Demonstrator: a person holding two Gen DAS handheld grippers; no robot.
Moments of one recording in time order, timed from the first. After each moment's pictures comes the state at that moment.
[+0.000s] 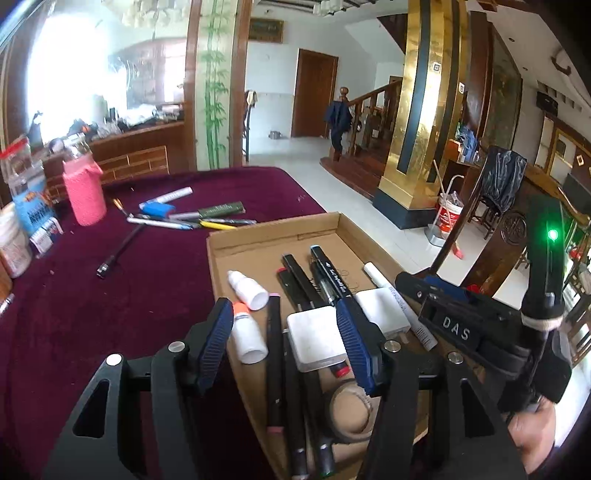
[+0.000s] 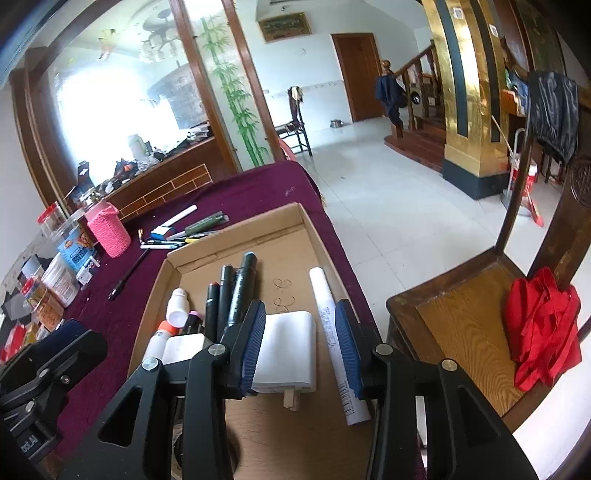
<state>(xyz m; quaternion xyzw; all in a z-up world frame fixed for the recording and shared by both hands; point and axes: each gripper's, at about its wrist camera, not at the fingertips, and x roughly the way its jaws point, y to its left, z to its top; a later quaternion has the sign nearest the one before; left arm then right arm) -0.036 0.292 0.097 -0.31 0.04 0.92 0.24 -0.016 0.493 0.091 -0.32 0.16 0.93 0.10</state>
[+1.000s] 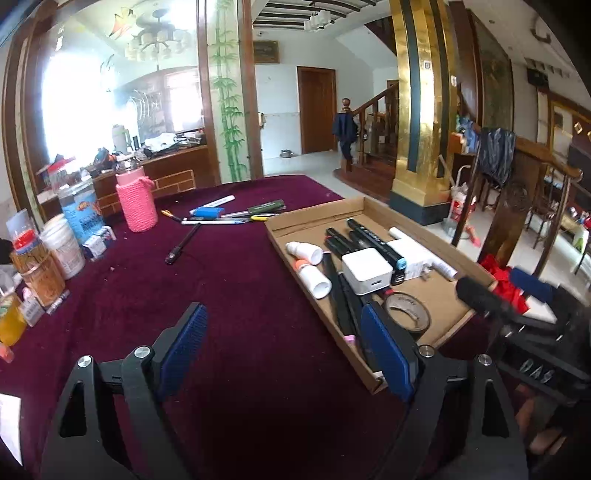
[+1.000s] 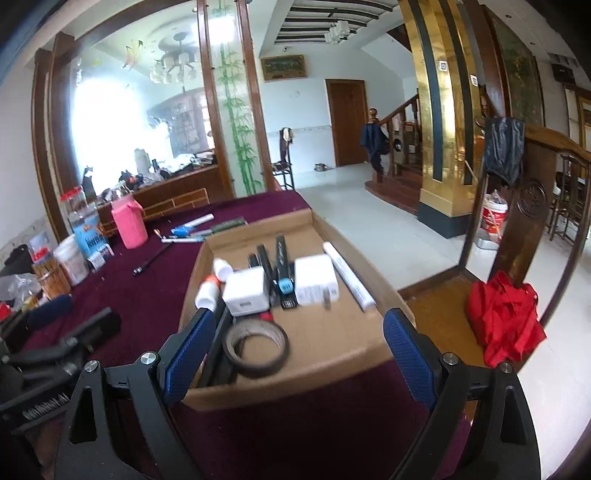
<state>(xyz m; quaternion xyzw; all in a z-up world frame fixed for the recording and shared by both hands) 0.026 0.216 0.087 -0.26 0.08 0.94 0.22 0.082 0.400 0.097 -0.25 0.11 0.95 0.16</state>
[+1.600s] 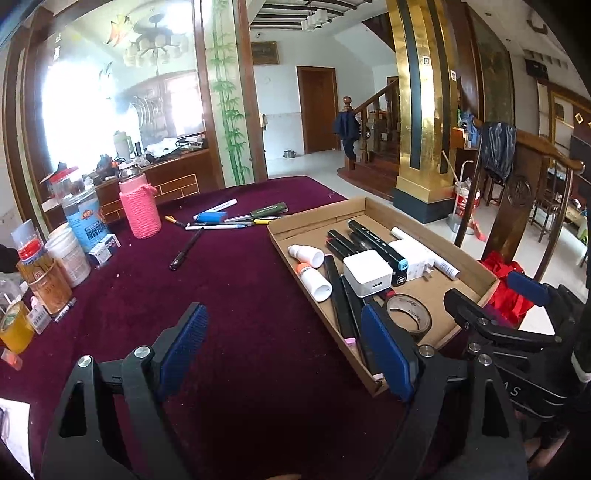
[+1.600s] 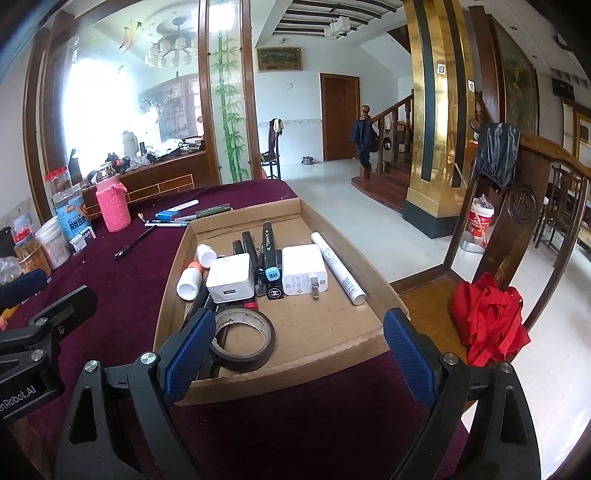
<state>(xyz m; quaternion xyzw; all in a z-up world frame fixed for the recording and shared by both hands) 0.032 0.222 0.091 -0.26 0.11 0.94 0.21 0.080 0.395 0.092 -0.27 0.08 0.94 0.18</state>
